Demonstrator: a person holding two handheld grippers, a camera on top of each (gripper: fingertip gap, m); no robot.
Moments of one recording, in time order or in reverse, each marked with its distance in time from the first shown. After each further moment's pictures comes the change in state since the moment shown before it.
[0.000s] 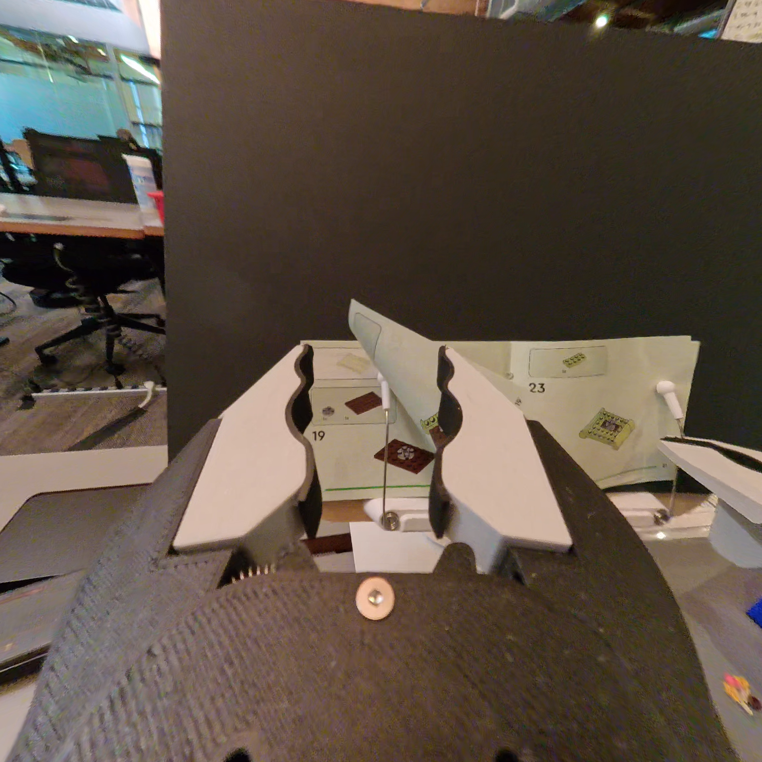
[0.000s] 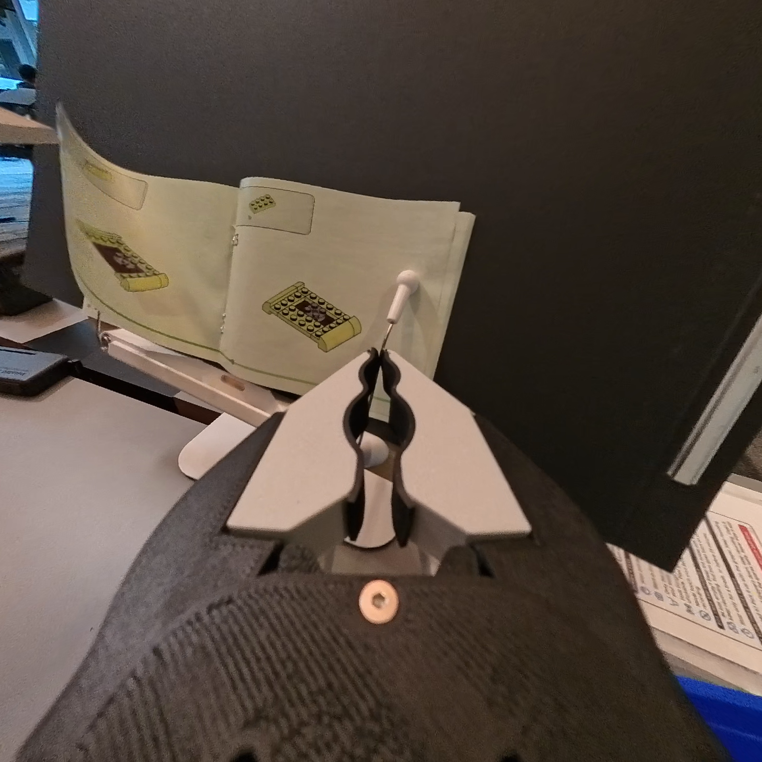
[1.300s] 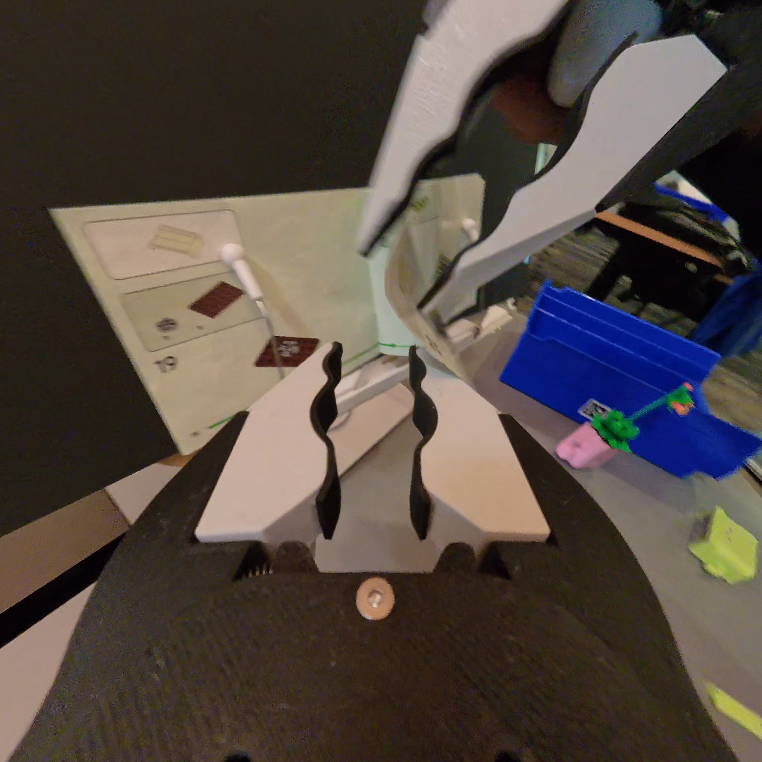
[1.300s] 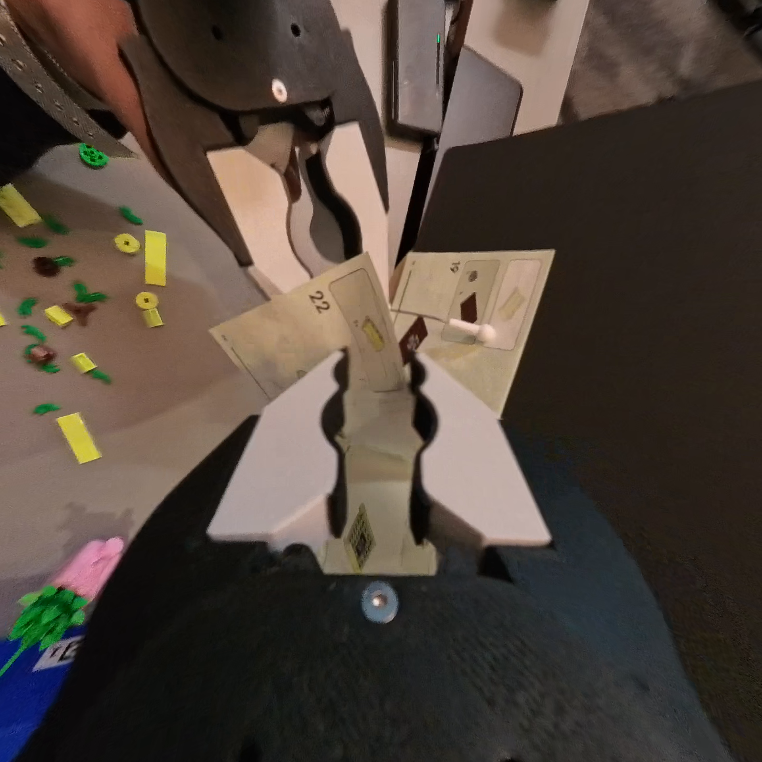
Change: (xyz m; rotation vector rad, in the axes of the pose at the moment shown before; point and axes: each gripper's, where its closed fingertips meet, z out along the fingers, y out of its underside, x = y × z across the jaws) left arm 0.046 0.060 -0.031 -0.308 0.685 -0.081; right arm -0.162 -0.055 0.024 -0.588 -1.066 -1.010
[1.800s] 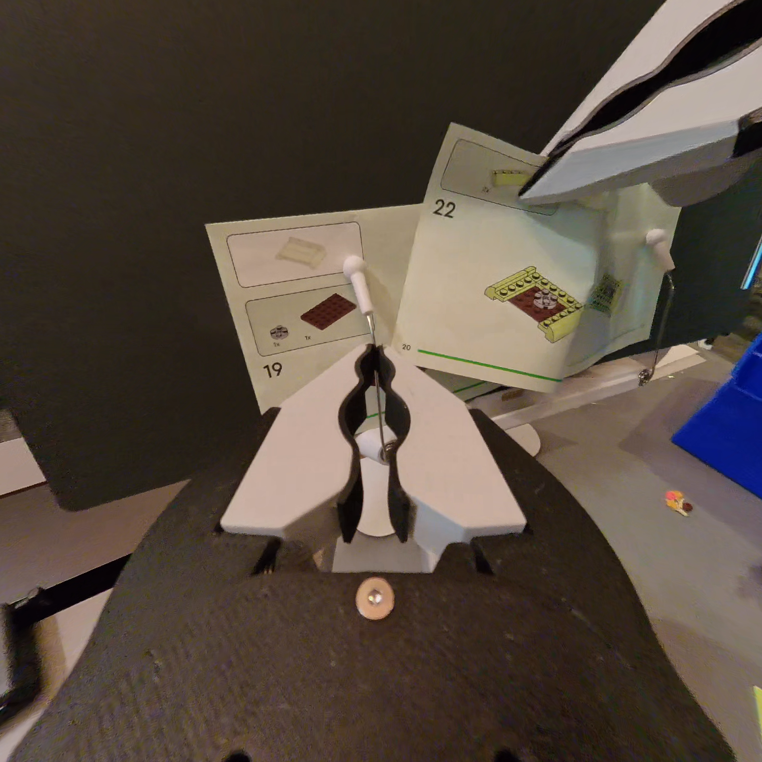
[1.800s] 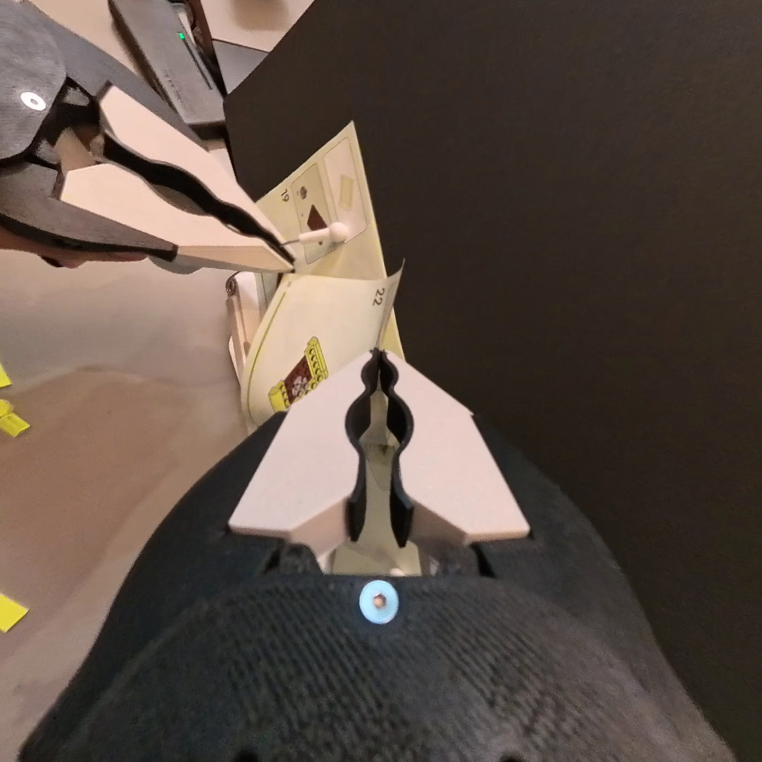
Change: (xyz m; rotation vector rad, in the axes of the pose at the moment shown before) left arm -0.055 -0.002 0.016 0.050 -0.406 0.078; right arm 0.044 0.056 -0.022 0.073 0.401 0.352
